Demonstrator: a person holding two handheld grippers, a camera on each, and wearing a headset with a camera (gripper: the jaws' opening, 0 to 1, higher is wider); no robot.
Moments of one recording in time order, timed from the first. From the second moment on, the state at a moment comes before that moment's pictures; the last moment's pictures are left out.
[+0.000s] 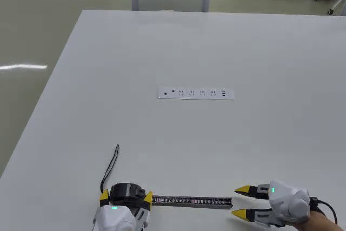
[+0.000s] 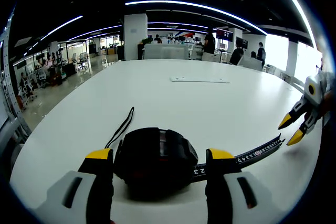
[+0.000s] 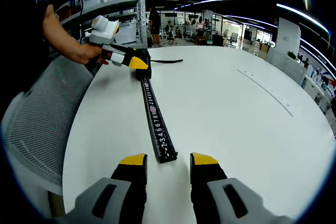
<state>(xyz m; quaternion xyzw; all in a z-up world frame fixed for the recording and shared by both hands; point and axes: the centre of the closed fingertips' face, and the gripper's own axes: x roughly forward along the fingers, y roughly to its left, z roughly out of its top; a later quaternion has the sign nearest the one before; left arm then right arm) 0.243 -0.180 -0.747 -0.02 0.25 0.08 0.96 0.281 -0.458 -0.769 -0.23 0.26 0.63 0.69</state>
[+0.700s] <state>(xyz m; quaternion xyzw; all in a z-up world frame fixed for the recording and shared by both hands) 0.245 -0.174 -0.755 -0.02 0.26 0.09 0.96 0.276 -0.449 -0.786 -0.25 0.26 0.67 0.65</state>
